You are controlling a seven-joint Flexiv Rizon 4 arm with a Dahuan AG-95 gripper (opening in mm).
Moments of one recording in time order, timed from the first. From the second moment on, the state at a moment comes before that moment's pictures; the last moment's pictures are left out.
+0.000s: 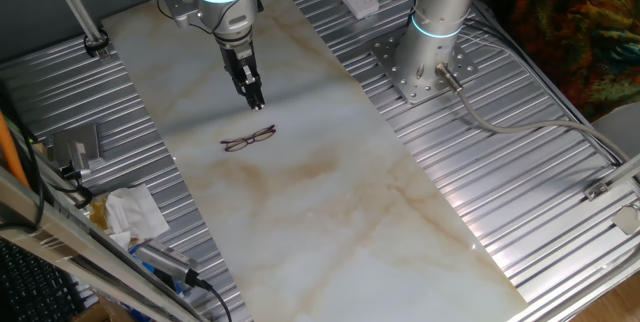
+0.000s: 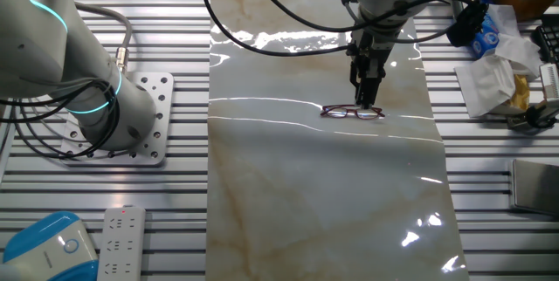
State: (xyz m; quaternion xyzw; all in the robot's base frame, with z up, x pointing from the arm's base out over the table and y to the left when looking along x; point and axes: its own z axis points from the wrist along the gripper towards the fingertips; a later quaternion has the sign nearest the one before) arm 0.500 0.000 0.170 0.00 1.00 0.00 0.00
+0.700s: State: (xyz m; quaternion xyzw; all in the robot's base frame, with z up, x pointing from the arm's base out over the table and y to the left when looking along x) arm 0.499 0.000 0.170 -0.09 1.00 0.02 0.02
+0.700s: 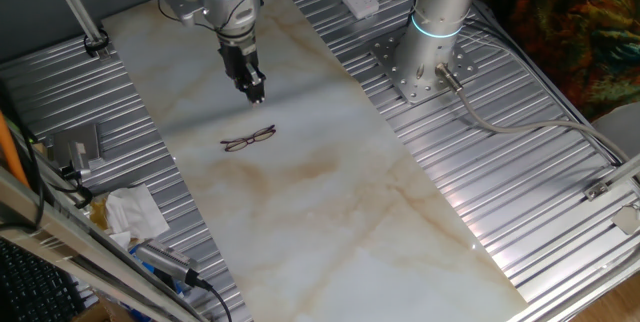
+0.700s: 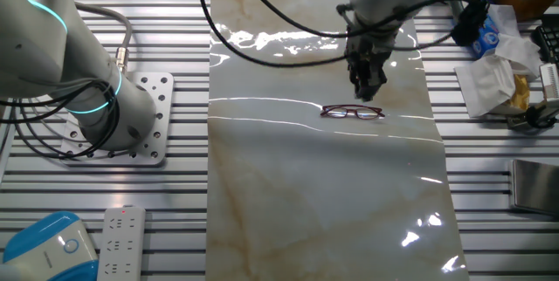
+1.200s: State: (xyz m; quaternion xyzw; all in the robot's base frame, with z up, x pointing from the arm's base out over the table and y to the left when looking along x) arm 0.500 0.000 0.170 -0.13 0.99 0.05 0.02
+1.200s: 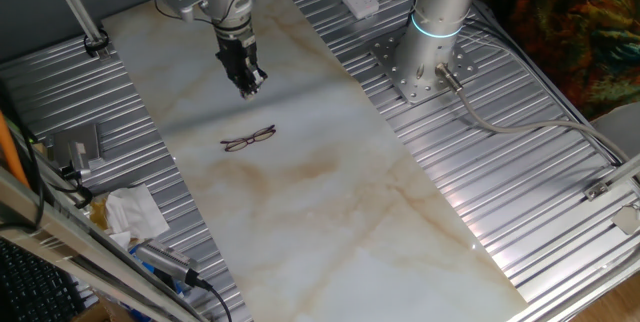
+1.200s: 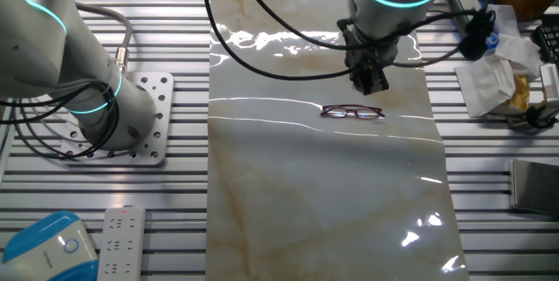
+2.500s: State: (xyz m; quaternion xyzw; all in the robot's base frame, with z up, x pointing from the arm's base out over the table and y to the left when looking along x) arm 0.505 0.003 0.148 -0.10 0.99 0.01 0.02
